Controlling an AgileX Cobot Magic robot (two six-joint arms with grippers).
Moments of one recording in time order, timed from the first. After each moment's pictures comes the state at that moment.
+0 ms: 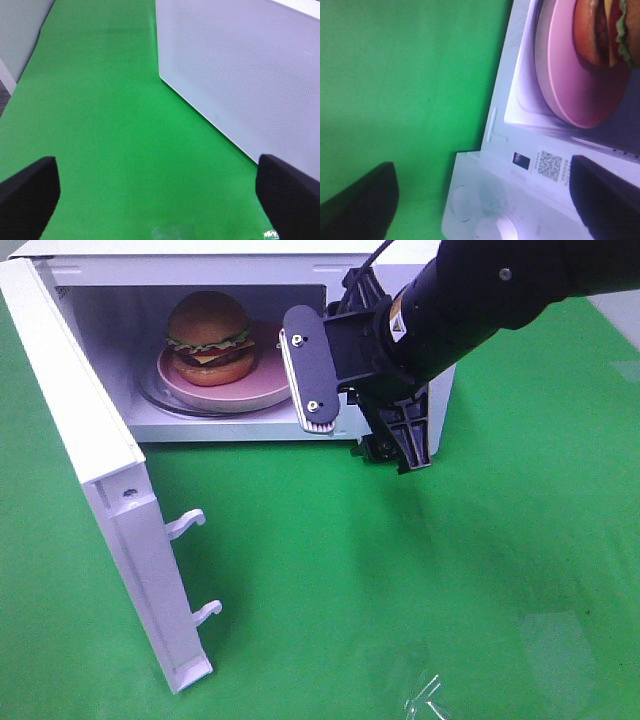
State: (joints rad) left arm 0.08 0.00 -0.51 -0.13 1.06 0.18; right arm 0.66 1.73 -1.18 -0.33 0.38 -0.98
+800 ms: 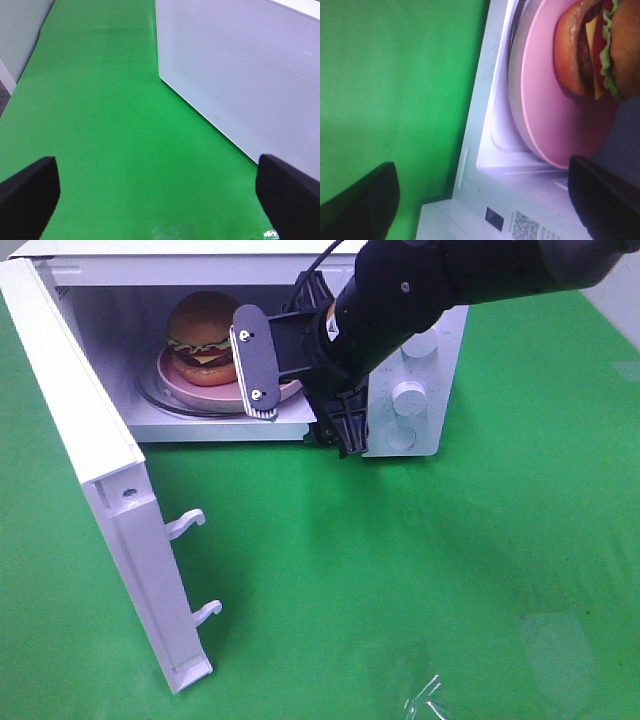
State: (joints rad) left arm 0.08 0.00 -0.51 -0.13 1.06 0.18; right arm 0.68 1.93 -1.37 -0.33 0.36 -0.95
